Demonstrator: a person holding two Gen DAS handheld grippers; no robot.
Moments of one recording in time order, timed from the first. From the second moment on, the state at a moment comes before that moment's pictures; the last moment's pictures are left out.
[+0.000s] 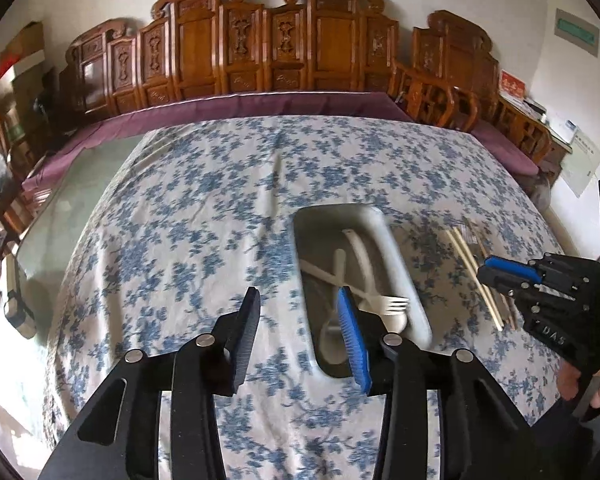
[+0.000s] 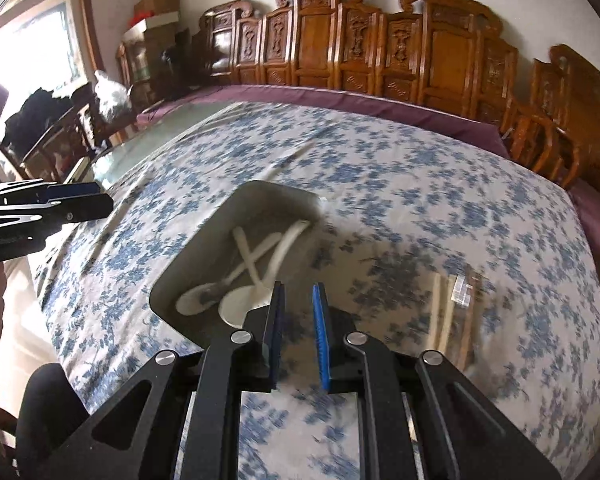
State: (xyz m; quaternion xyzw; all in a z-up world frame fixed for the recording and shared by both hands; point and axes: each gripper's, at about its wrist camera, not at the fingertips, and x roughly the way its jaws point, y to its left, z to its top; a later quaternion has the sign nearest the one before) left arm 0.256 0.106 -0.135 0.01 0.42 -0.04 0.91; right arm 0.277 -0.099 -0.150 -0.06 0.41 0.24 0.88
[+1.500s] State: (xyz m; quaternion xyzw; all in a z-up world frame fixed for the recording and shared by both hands) left arm 0.295 -0.087 -0.222 0.04 0.47 -0.15 0.87; right arm 0.356 -0.251 -0.253 -0.04 0.48 0.18 0.86
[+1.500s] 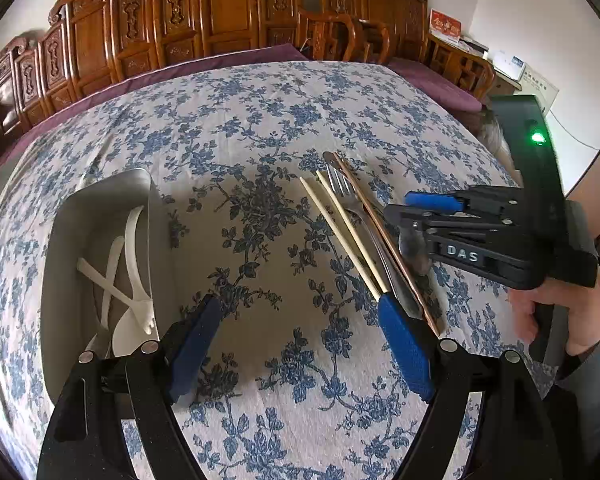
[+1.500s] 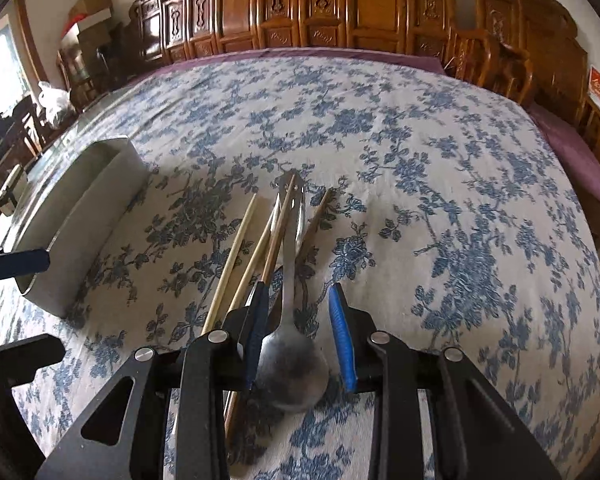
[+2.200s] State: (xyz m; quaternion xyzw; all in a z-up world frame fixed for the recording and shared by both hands) left arm 0.323 -0.124 -0.262 0.05 0.50 -0.15 0.85; right arm 0.357 -0.280 -0.254 0.00 0.49 0.17 0.85
